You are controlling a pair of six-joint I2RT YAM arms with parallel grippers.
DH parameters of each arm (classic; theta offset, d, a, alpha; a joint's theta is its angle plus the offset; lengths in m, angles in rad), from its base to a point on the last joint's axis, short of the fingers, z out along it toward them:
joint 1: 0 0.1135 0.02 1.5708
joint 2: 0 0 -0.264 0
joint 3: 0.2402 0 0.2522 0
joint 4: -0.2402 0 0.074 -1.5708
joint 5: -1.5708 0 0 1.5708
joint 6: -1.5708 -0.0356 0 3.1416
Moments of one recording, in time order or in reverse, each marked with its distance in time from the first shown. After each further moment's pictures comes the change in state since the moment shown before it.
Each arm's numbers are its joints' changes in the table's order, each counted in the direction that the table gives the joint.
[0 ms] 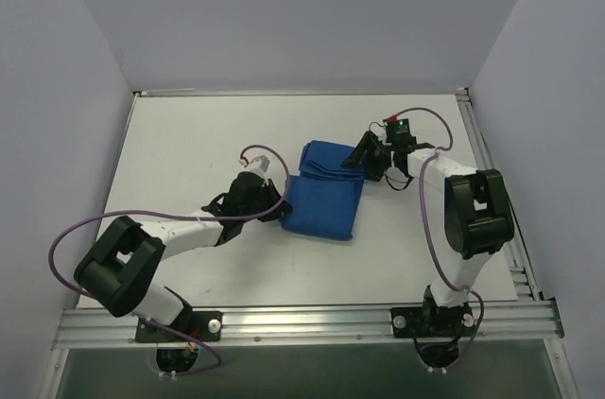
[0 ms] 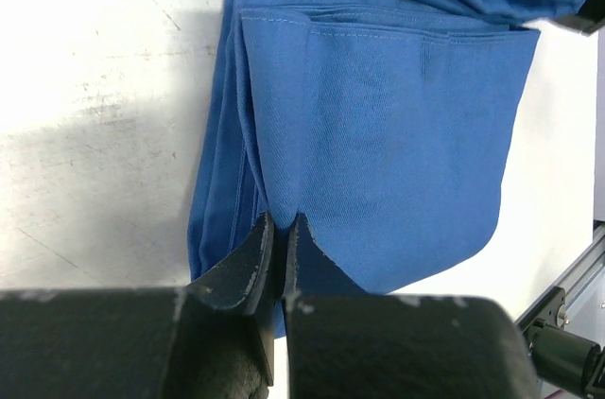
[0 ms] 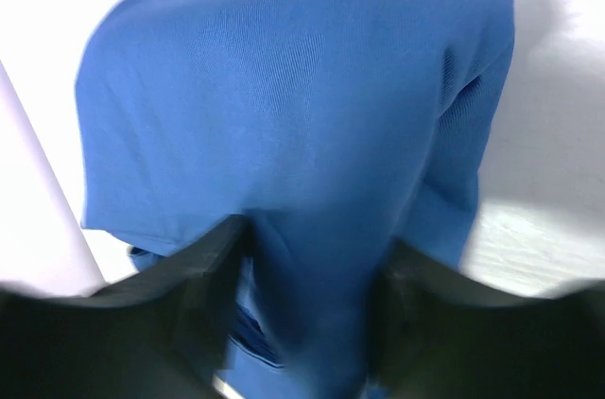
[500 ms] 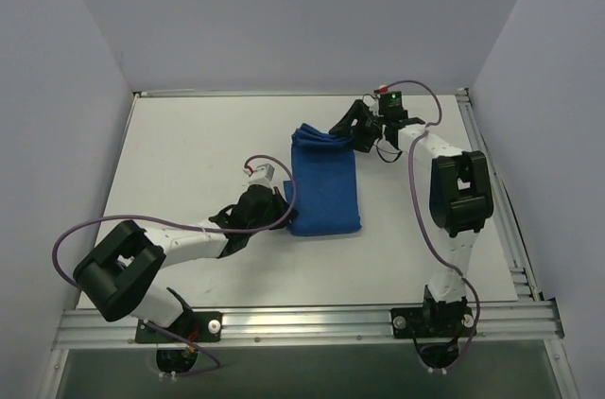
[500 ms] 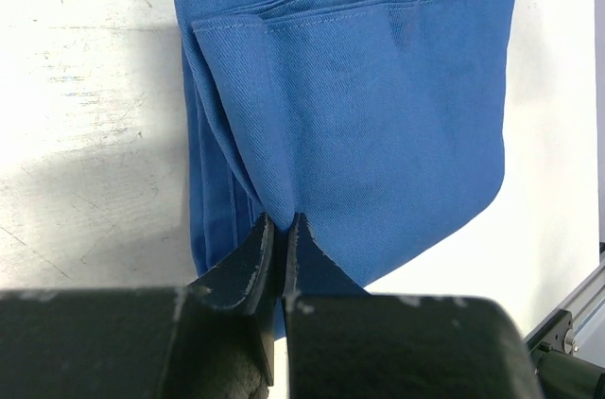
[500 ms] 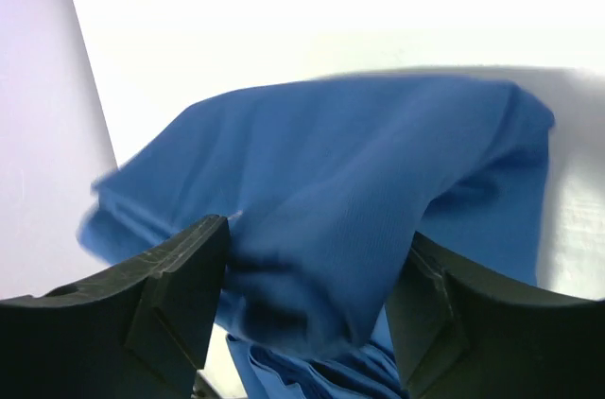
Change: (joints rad) left arm -0.126 0.019 -0.051 0.070 0.176 0.069; right arm 0.011 -0.216 0.342 0.007 0.080 -0.031
